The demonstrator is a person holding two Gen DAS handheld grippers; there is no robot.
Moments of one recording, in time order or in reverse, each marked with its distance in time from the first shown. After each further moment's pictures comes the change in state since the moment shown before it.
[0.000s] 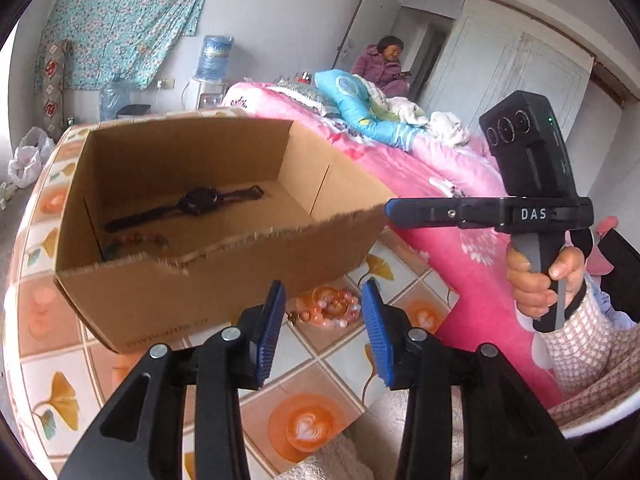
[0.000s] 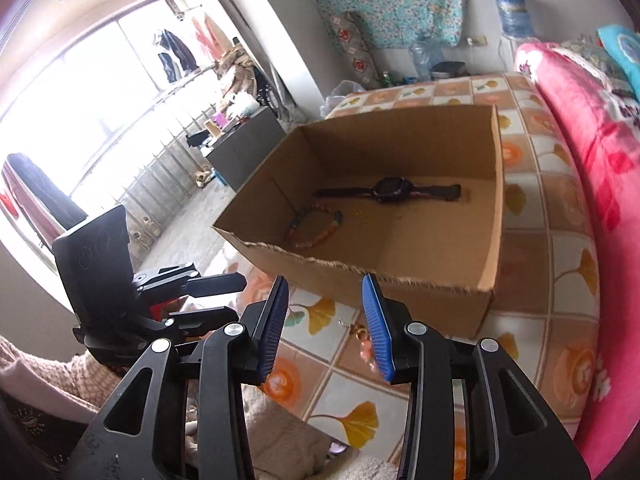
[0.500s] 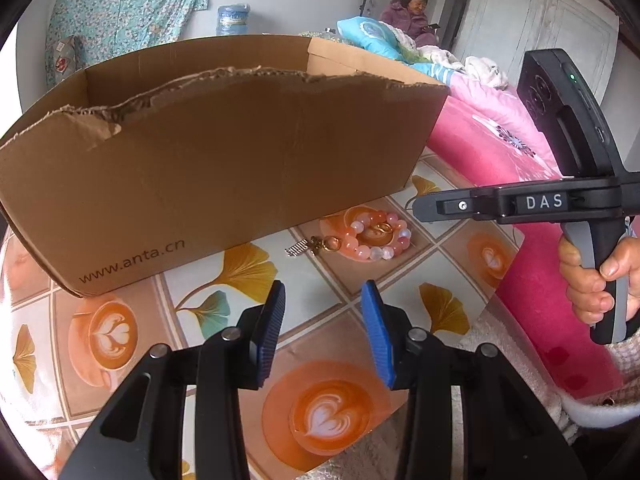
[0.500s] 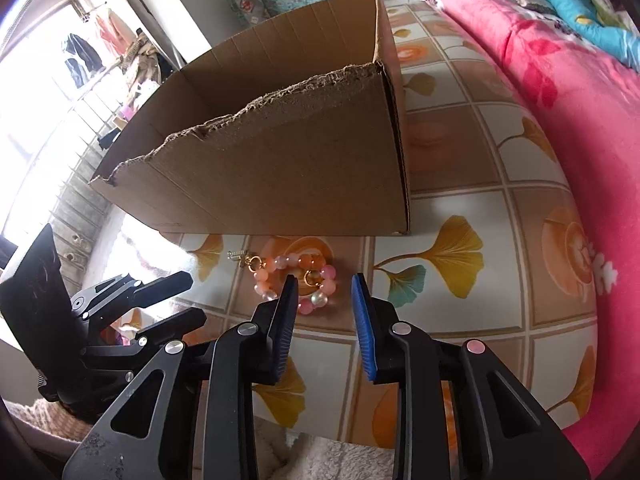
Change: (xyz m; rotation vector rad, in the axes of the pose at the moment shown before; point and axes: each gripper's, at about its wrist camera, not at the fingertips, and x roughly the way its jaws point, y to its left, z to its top) left arm 0.072 -0.011 -0.047 0.060 0.118 0.157; right arm 0.049 -0.035 -0.050 0.142 0.096 -0.261
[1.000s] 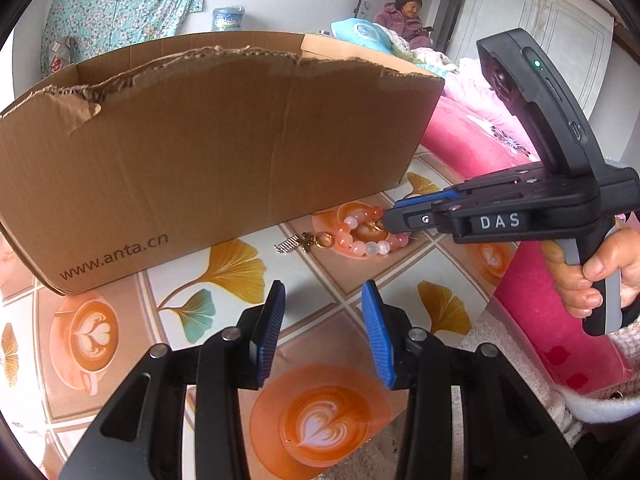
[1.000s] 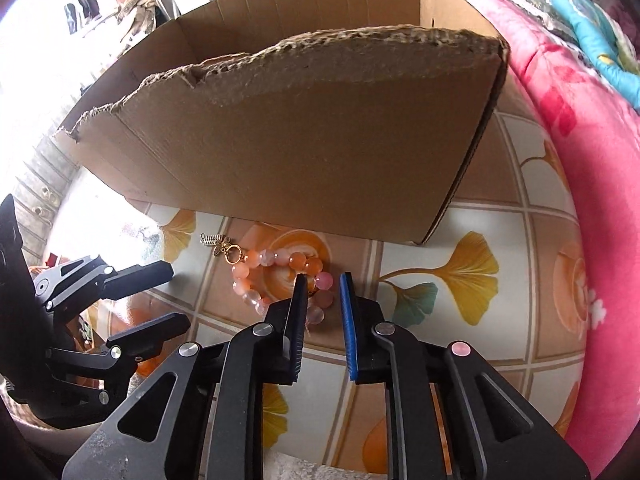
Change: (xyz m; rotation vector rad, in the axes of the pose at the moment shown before) left arm 0.008 0.003 -0.007 -0.003 -0.021 -0.029; right arm 0.030 0.036 0.013 -0.156 0.082 -0.144
